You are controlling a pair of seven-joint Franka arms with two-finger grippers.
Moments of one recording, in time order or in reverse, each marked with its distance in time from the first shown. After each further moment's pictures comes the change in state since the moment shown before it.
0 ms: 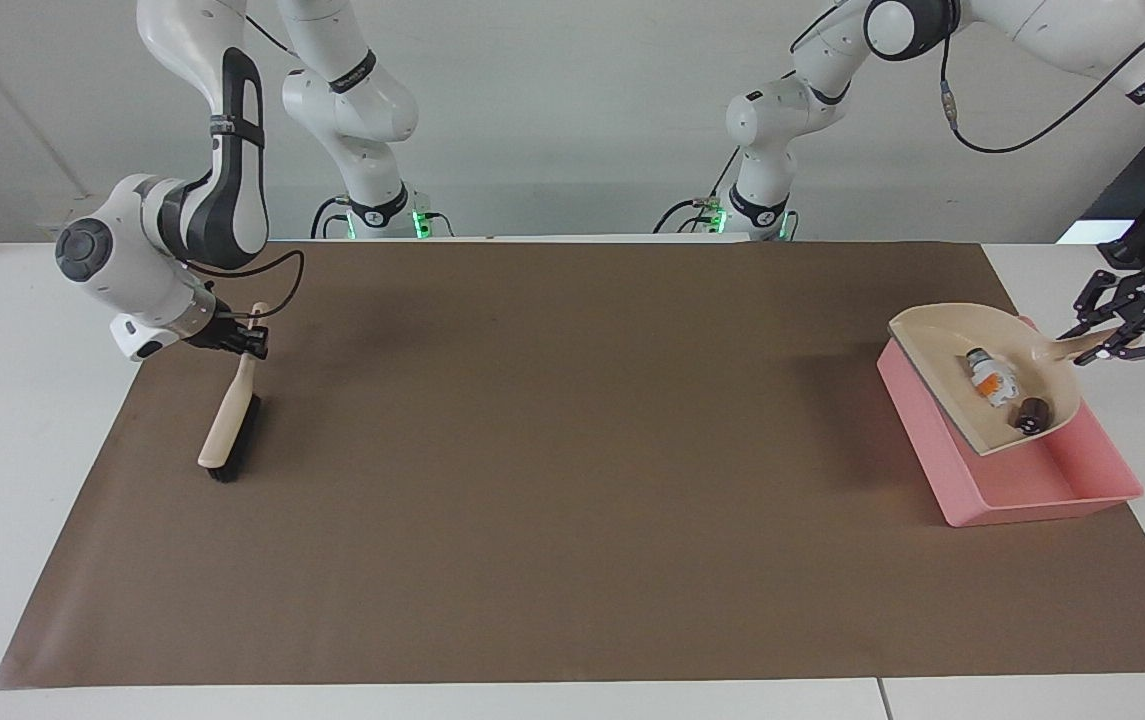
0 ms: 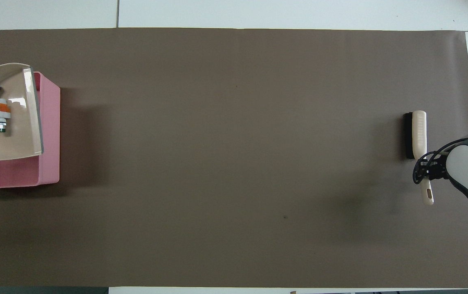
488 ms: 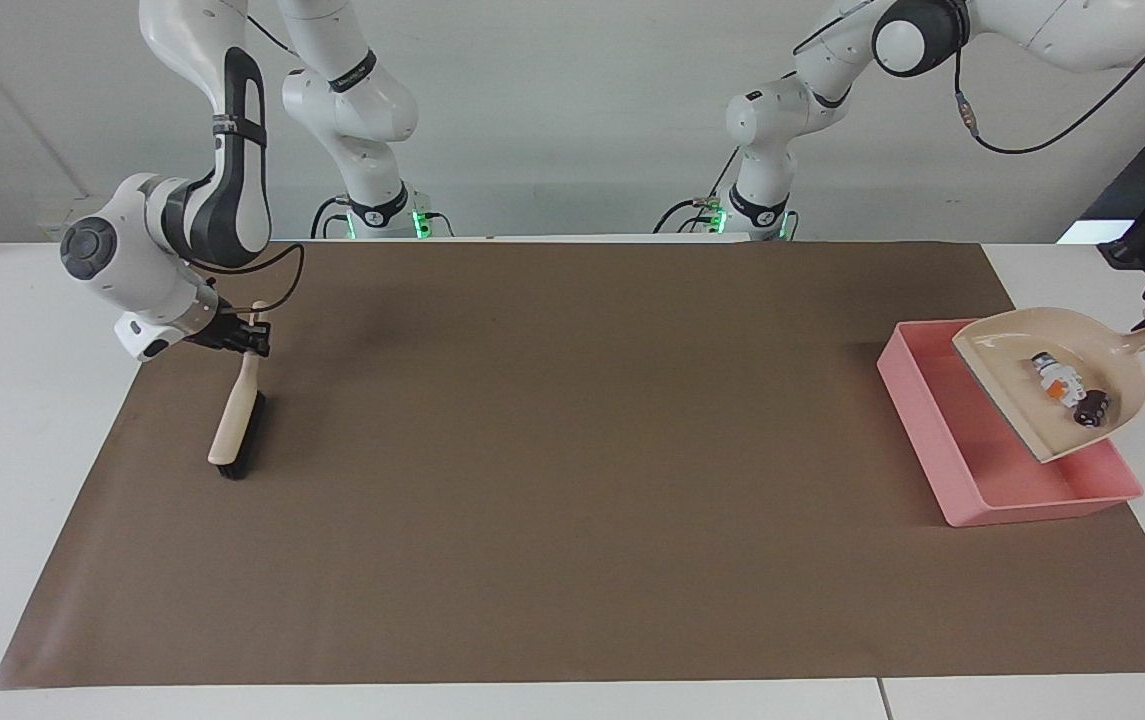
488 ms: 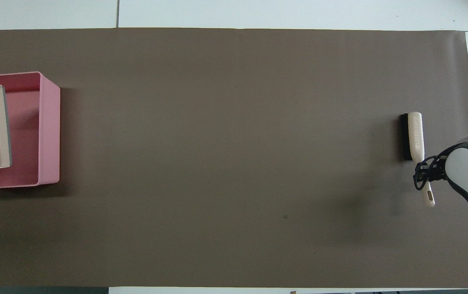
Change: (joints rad) left arm -0.027 0.036 0.029 0.060 0.311 0.142 0.031; right arm 0.000 -0.010 0.000 -0.015 0.000 0.005 -0.074
